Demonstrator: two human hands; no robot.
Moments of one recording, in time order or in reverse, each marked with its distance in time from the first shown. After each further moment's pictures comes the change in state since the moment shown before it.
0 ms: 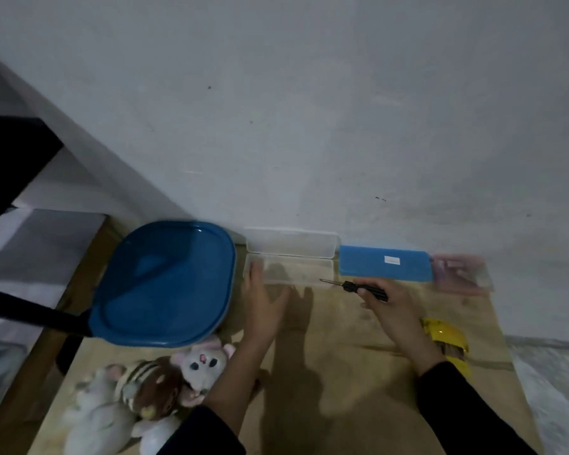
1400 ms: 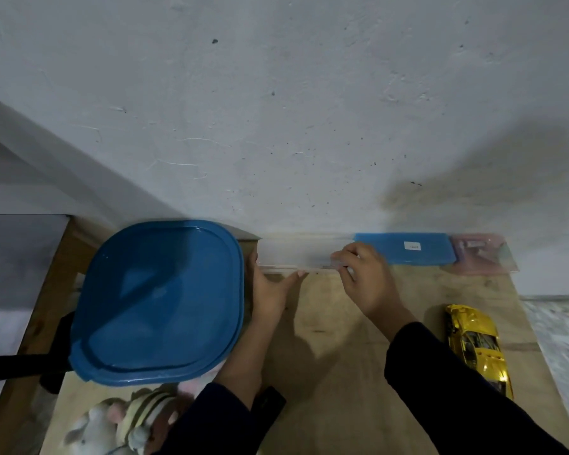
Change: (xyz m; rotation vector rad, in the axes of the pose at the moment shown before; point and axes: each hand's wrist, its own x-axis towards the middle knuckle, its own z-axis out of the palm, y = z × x) left_hand 0.054 -0.010 0.000 -0.385 -0.137 -0.191; right_hand 0.050 -0.008 0.073 -0.784 0.057 -0.326
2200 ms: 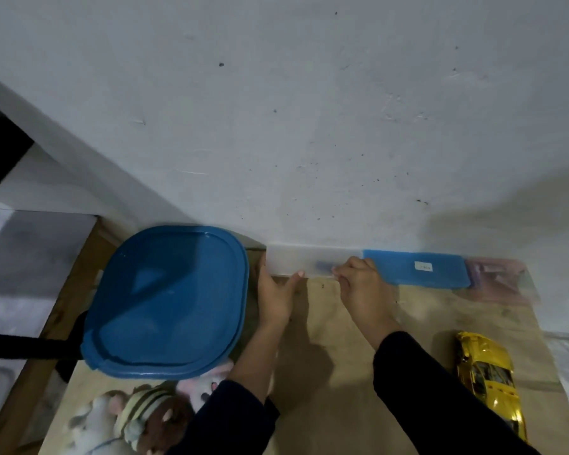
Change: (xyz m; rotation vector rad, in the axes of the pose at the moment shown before) left_hand 0.008 -0.003 0.020 0.020 0.165 0.025; right_hand 0.012 0.002 0.016 0.024 -0.056 0.103
